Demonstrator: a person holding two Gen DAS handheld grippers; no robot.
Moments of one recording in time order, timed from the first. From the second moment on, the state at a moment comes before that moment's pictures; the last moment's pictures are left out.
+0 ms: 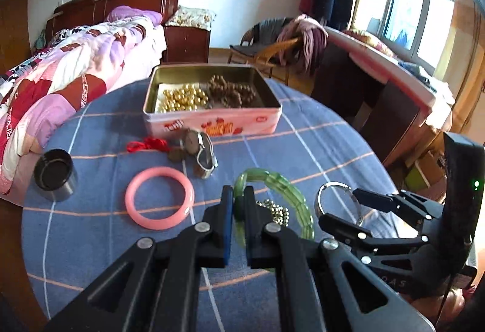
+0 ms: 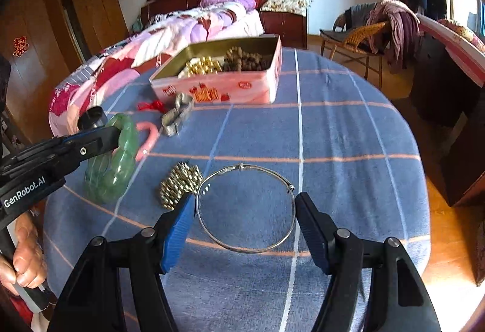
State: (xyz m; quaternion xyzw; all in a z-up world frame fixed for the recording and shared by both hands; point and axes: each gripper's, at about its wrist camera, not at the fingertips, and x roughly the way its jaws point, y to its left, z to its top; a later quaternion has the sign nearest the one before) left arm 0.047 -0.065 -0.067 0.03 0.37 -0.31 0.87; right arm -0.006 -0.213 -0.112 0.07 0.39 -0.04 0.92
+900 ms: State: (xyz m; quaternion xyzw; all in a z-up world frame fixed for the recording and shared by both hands) left arm 0.146 -0.067 -0.022 -0.02 0.30 -0.26 0.92; right arm 0.101 -0.222 -0.012 0.07 0.27 -0.05 0.96
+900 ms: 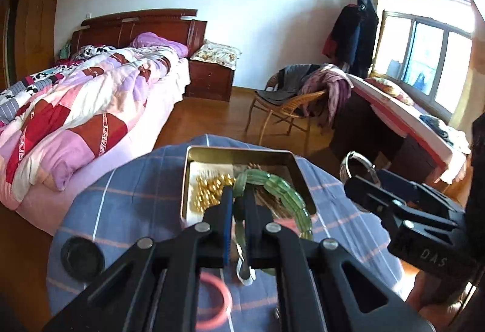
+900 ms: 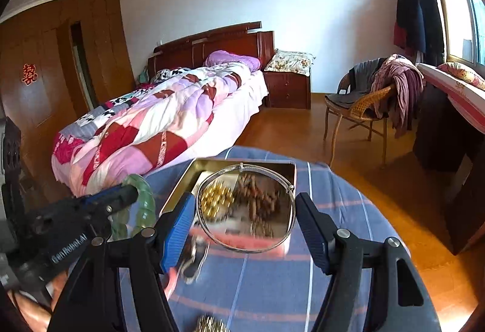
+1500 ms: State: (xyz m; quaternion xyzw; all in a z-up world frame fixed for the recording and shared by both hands) left arm 0.229 -0.110 -0.077 0.01 0.38 -0.22 0.90; right arm 0.207 -0.248 -0.078 0.08 0.32 -0.07 0.94
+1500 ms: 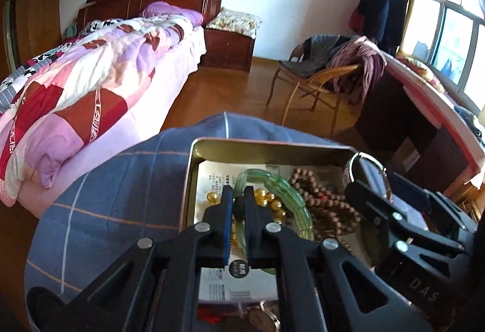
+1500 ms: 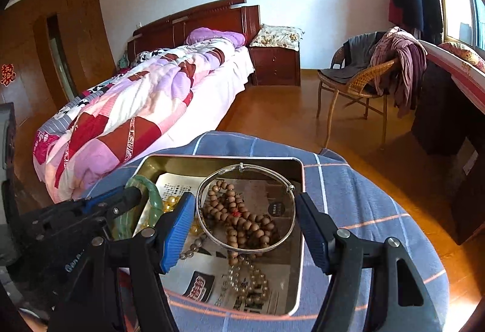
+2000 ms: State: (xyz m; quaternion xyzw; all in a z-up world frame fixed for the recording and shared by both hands) left arm 0.234 -0.124 -0.084 0.04 0.41 -0.19 0.89; right arm 0.203 -0.255 -0.086 0.13 0.33 -0.04 0.94
